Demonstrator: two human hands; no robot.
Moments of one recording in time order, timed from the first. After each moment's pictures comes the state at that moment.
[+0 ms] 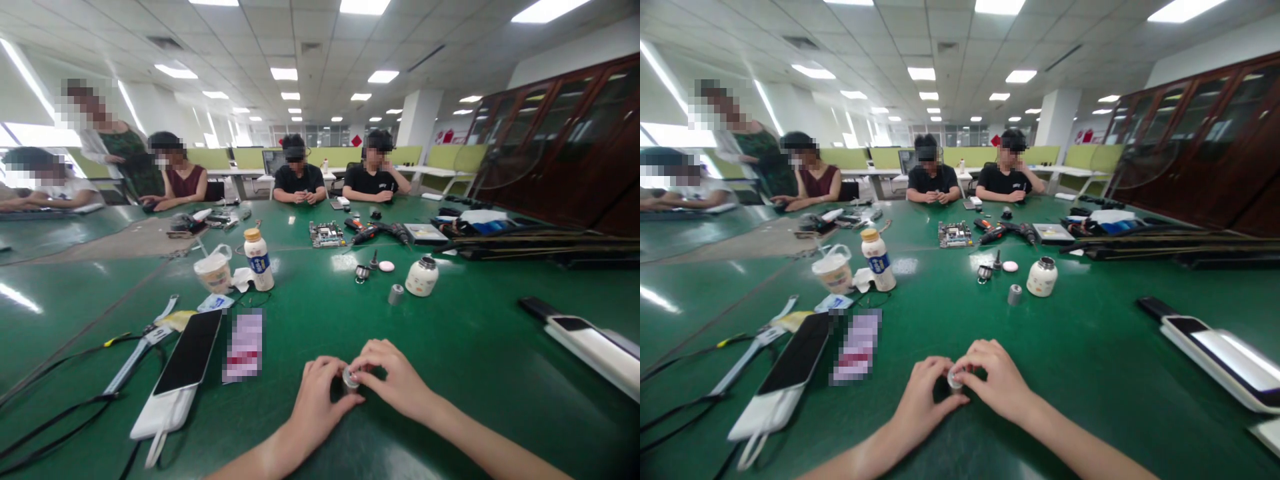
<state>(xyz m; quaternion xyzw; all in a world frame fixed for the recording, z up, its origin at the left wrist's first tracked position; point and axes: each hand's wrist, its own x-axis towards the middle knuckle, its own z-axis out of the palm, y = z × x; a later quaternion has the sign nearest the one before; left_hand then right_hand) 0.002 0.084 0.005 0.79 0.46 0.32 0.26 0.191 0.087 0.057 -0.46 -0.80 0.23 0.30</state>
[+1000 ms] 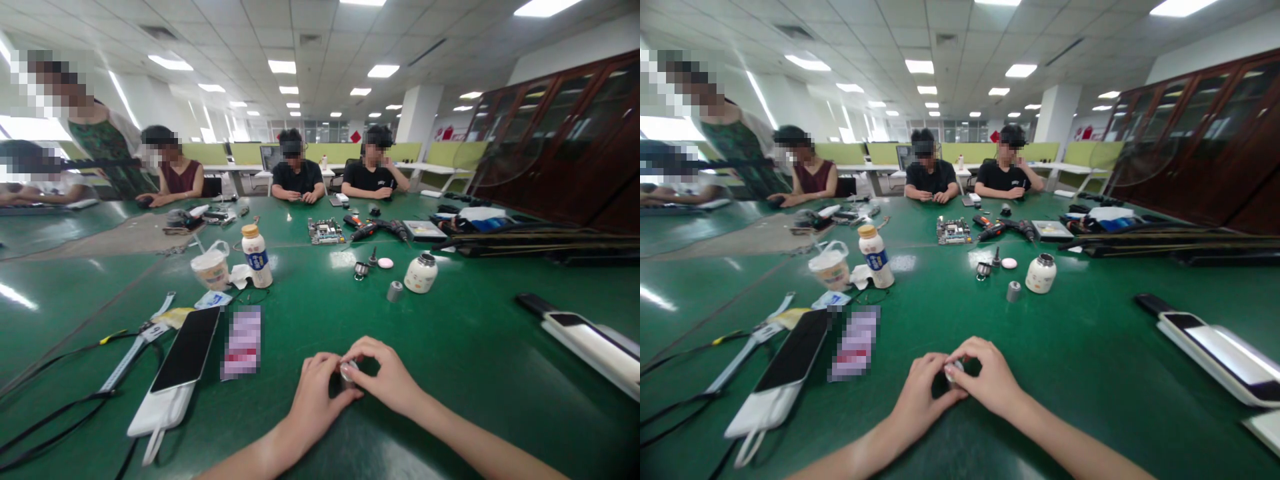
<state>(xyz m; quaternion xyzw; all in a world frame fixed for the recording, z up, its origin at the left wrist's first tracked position) 0.002 0.085 0.004 0.78 0.46 0.33 0.26 0.178 0.088 0.046 -0.48 -0.75 0.27 0.36</state>
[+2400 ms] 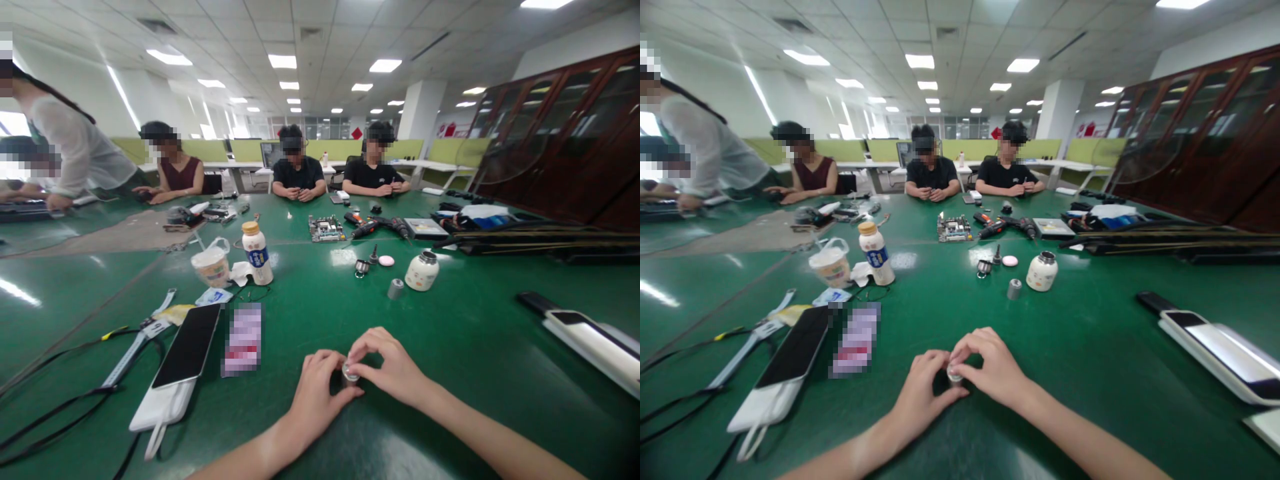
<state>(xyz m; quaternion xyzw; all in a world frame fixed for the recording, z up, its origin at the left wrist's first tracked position) 0.003 0.084 0.005 0.79 0.45 0.33 0.26 0.186 0.094 0.061 -0.44 -0.79 0.24 0.35</state>
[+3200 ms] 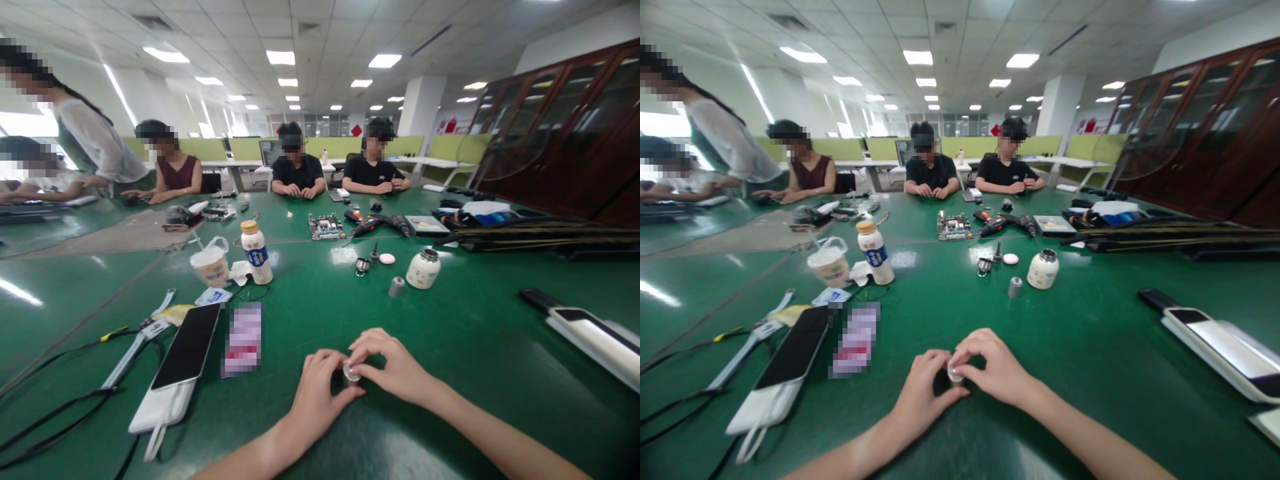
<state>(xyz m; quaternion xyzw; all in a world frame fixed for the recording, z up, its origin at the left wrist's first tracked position) 0.002 0.083 0.006 0.79 0.45 0.33 0.26 0.190 0.095 0.061 -0.41 -0.80 0.27 0.34</state>
